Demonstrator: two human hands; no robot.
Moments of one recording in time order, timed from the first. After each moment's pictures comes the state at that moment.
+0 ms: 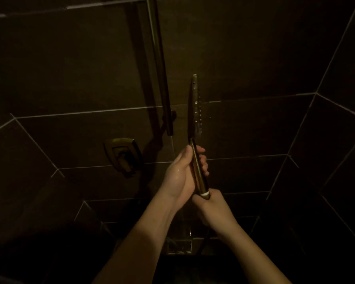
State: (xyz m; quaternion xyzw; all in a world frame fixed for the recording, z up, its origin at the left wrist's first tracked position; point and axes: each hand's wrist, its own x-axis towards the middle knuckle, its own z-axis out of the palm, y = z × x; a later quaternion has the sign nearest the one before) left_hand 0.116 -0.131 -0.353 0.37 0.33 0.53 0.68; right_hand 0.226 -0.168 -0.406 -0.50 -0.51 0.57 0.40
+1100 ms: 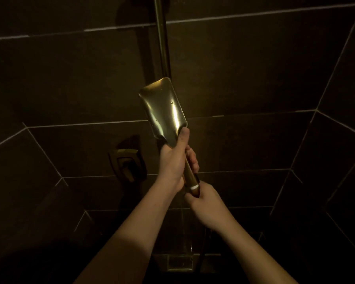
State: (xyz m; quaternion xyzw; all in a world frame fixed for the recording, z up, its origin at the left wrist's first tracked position) left_hand 0.108 -0.112 -0.298 0.39 0.41 0.62 0.55; right_hand 0.205 -0.156 -0.357 -0.52 -0.60 0.50 0.35
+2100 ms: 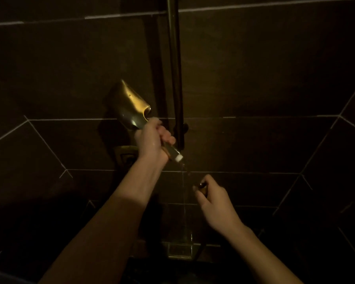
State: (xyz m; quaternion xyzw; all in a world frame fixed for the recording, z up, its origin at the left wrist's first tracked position) left_hand 0.058 -0.035 -0.261 0.15 0.40 0.72 0.55; right_hand 0.213 -0.117 -0.355 -0.54 -0.66 0.40 0.32
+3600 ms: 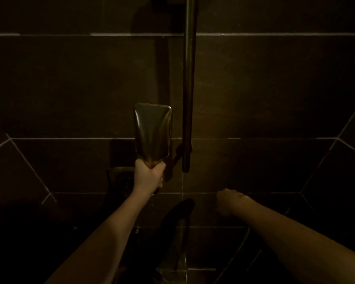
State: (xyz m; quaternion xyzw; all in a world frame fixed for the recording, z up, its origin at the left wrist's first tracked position) left_hand -0.017 0.012 -0.343 0.48 0.58 0.55 0.36; right_hand 0.219 0.022 -0.380 -0.67 -0.70 0.15 -0.22
